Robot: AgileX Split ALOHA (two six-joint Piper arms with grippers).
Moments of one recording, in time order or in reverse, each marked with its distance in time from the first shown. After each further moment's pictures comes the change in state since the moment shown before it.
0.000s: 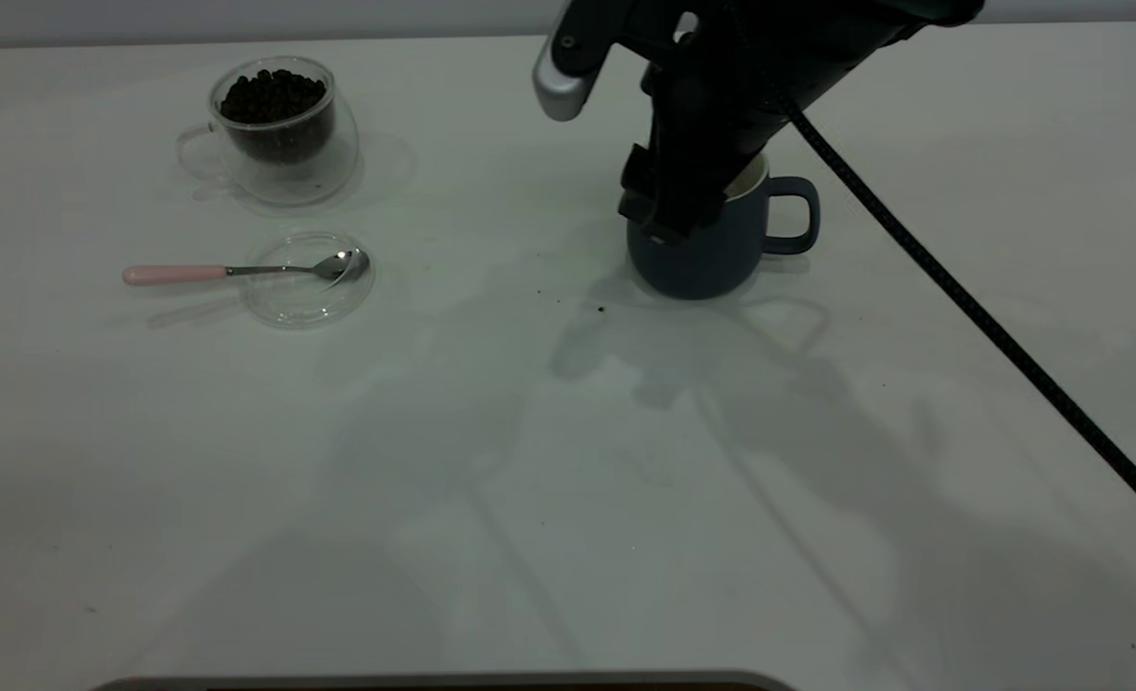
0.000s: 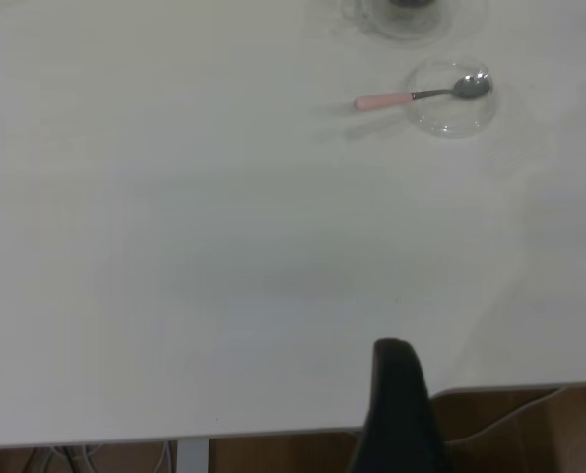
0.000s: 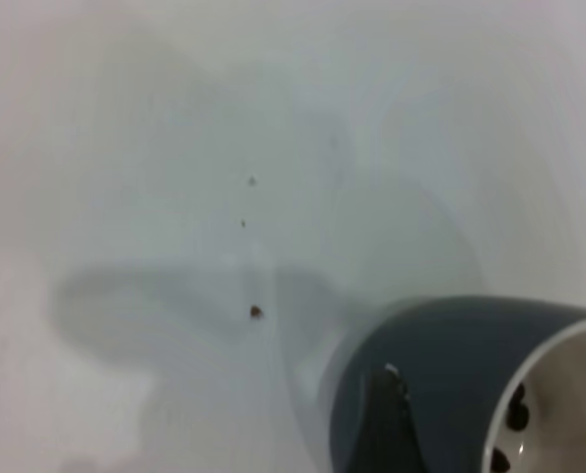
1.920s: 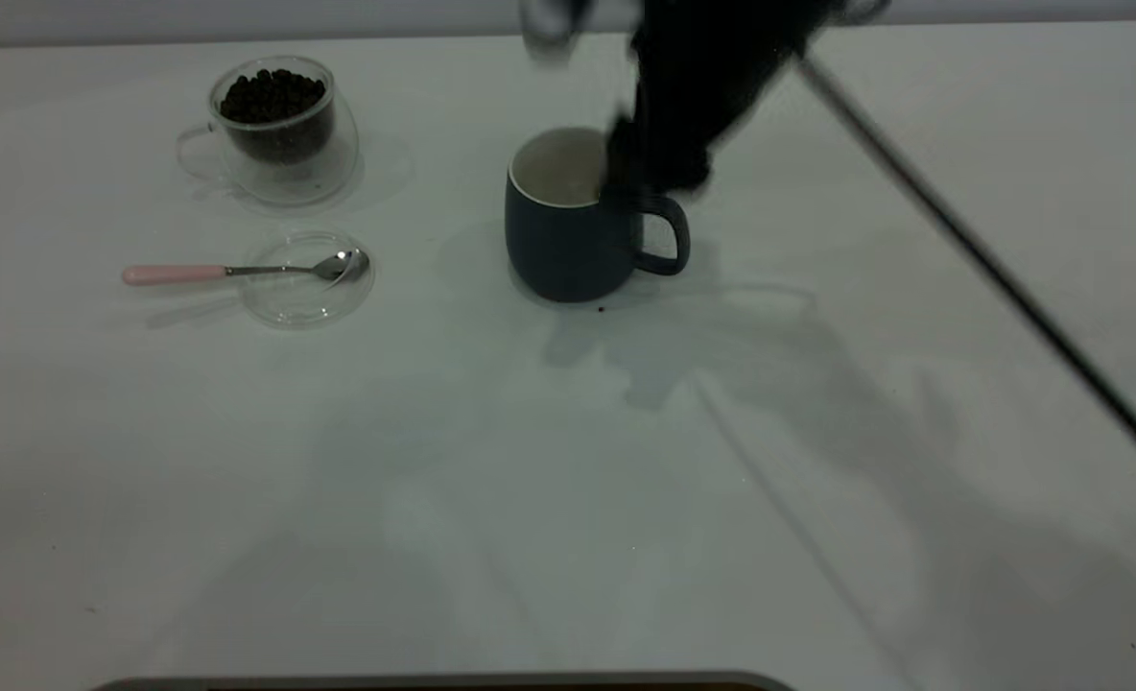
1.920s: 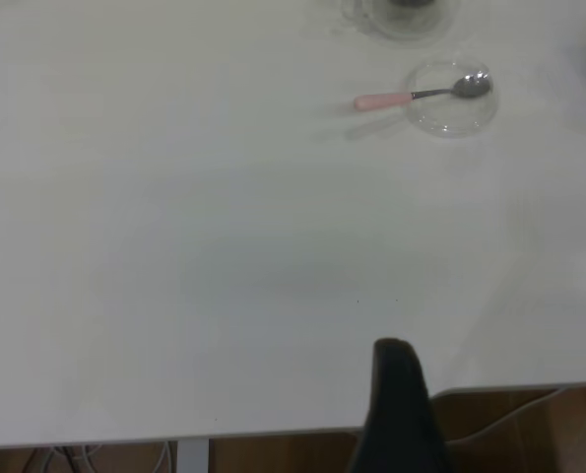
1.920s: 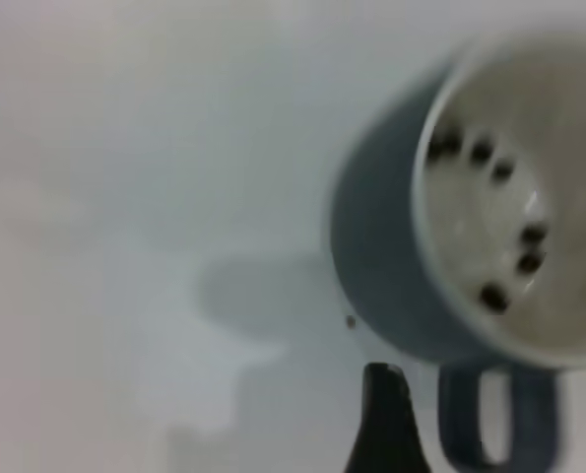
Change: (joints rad) left arm 0.000 0.000 0.000 0.000 0.000 0.000; right arm -0.050 -0.053 -0.135 0.026 0.385 0.013
